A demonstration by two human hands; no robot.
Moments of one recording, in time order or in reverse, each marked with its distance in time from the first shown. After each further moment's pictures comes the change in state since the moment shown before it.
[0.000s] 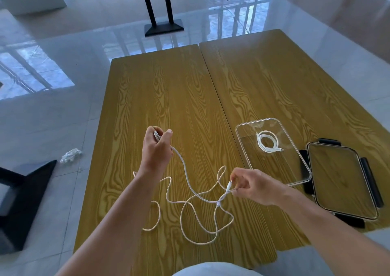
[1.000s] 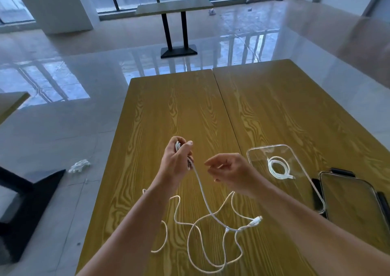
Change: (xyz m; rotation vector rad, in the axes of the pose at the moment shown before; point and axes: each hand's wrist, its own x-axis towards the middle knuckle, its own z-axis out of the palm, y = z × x) left_hand 0.003 0.028 -0.001 -0.167 -0.169 -0.004; right_hand 0.043 -0.118 -0.028 0.395 0.249 -0.227
